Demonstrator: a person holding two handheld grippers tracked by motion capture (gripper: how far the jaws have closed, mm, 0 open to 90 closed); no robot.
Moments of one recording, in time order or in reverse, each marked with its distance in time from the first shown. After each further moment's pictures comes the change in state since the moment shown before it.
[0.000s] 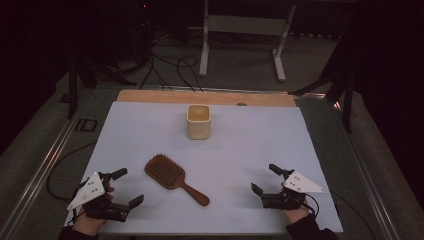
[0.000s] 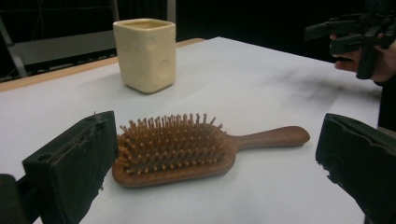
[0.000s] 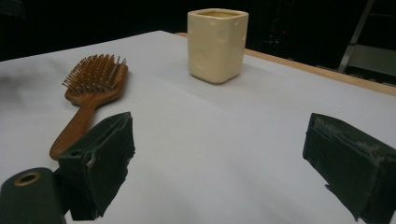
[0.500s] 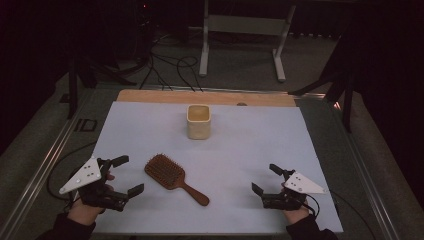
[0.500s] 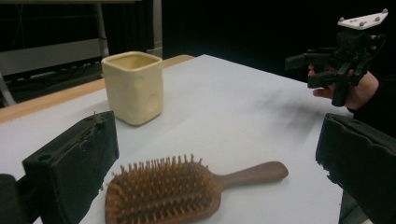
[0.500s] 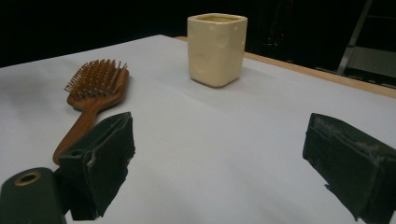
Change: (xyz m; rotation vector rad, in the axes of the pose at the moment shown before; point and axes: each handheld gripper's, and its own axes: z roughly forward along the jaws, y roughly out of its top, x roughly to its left) left arm 0.004 0.055 0.003 -0.013 -0.066 0.001; right arm 0.002 0.002 -0.002 -0.010 -0.002 0.013
